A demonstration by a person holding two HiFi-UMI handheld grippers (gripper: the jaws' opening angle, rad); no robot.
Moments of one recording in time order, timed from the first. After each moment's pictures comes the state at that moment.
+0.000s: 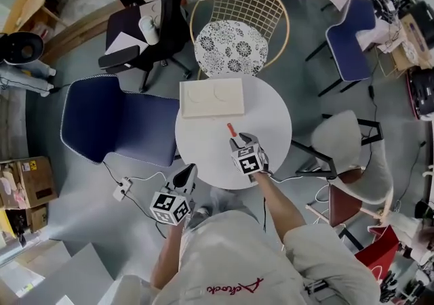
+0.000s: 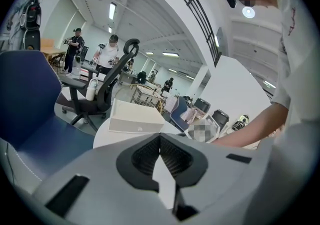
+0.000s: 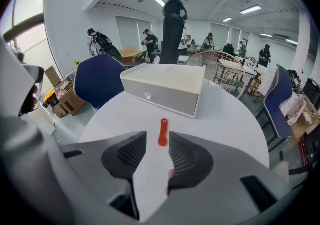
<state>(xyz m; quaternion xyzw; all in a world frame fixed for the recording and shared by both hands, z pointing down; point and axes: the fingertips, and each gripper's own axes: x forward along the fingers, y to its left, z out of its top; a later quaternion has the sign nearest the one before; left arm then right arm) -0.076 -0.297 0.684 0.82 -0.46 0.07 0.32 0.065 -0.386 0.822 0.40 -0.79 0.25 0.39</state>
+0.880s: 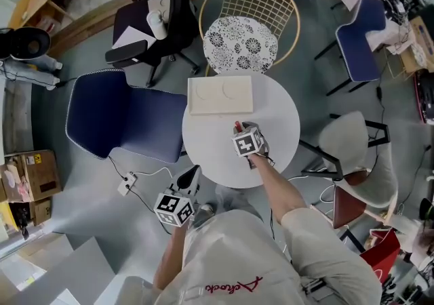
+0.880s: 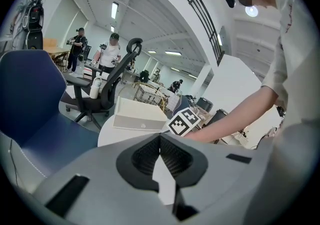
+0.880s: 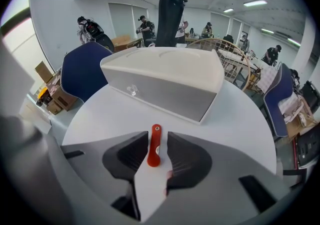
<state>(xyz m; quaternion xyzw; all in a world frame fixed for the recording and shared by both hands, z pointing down) -0.085 -0.285 0.687 0.81 -0.47 0.08 0.33 0.051 -0.428 0.857 0.40 -0.76 0.26 0.44</state>
